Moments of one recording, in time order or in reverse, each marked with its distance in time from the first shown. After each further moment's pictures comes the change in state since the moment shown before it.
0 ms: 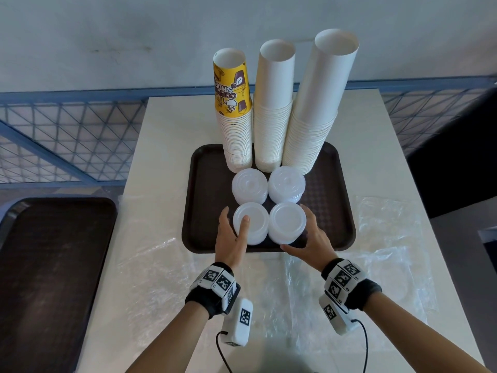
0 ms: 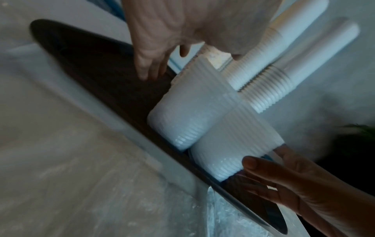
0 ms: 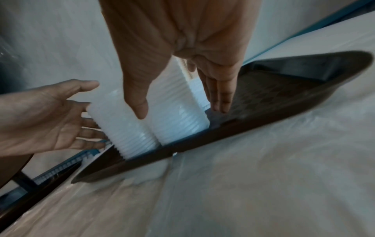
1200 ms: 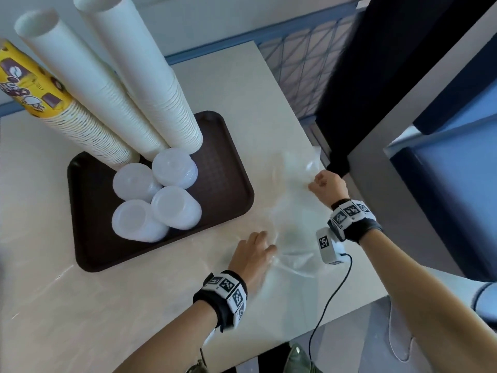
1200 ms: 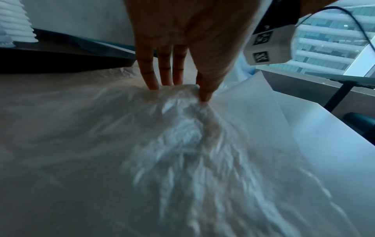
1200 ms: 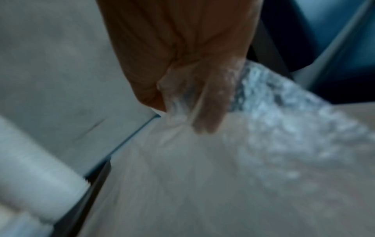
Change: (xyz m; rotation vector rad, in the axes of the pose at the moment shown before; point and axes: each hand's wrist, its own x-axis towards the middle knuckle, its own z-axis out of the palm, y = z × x) left_hand -0.096 -0.009 0.187 1.228 -0.762 0.918; right_hand -0.051 0.148 -0.177 -0.003 0.390 0.584
